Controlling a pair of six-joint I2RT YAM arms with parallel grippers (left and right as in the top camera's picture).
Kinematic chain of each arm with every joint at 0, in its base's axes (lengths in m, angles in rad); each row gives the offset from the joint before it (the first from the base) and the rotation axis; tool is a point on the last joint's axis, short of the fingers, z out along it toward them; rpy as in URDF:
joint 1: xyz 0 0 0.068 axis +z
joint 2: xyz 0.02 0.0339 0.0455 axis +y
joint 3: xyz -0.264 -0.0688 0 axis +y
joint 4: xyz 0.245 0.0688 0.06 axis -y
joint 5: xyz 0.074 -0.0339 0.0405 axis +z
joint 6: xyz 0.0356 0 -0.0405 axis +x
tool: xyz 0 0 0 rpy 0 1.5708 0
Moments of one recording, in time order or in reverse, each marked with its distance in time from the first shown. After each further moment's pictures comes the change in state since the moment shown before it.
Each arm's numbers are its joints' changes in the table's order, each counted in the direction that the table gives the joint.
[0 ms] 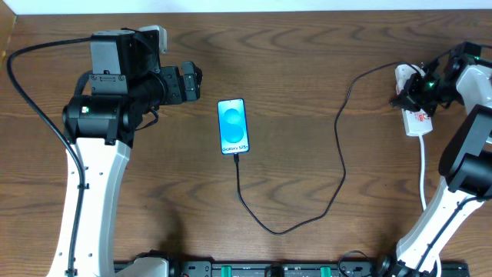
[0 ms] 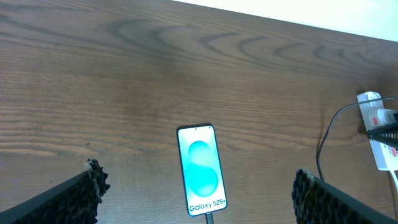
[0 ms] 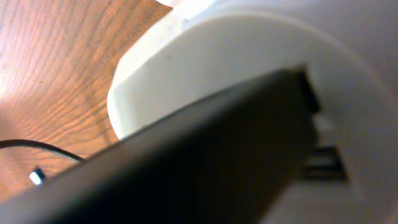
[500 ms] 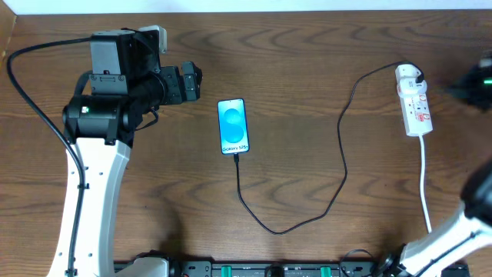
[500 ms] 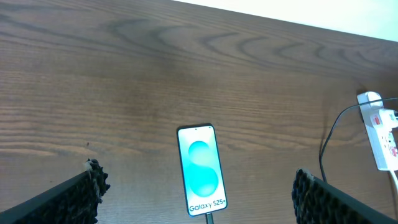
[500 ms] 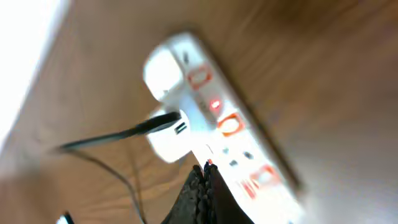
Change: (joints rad) left arm 0.000 0.000 0.000 0.000 0.000 0.000; right arm -0.222 -0.265 0.009 0.053 -0.014 -0.020
